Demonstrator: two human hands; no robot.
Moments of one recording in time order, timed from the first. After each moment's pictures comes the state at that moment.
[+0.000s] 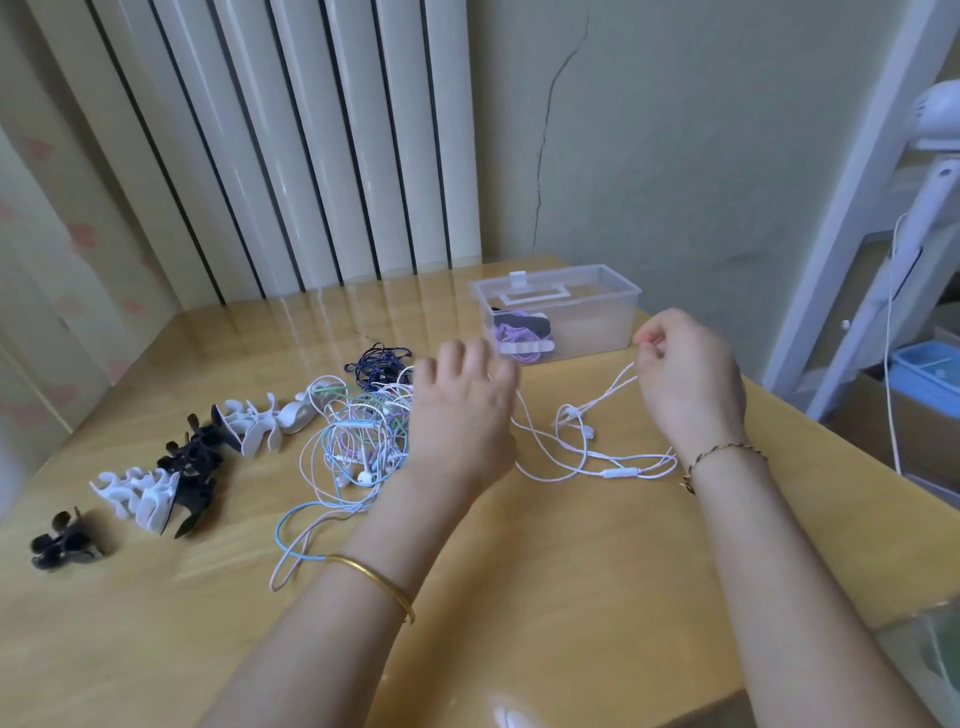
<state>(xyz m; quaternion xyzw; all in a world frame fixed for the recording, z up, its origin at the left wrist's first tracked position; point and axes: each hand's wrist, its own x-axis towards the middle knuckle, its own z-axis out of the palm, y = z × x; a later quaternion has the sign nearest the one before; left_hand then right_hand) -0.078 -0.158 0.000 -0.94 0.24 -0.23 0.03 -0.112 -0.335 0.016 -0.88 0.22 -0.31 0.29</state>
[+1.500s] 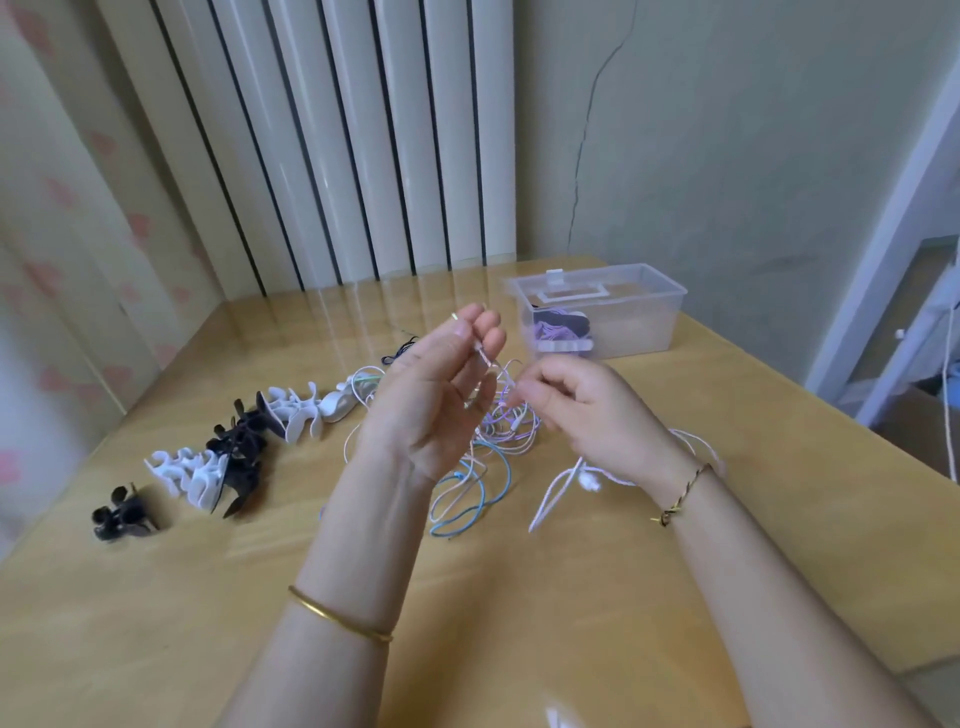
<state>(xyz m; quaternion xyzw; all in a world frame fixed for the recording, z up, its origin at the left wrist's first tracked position) -0.096 -0.110 0.036 -0.45 0.05 0.10 -0.89 -0.107 -0.261 0.005 -0.83 -0.17 -0.12 0.51</state>
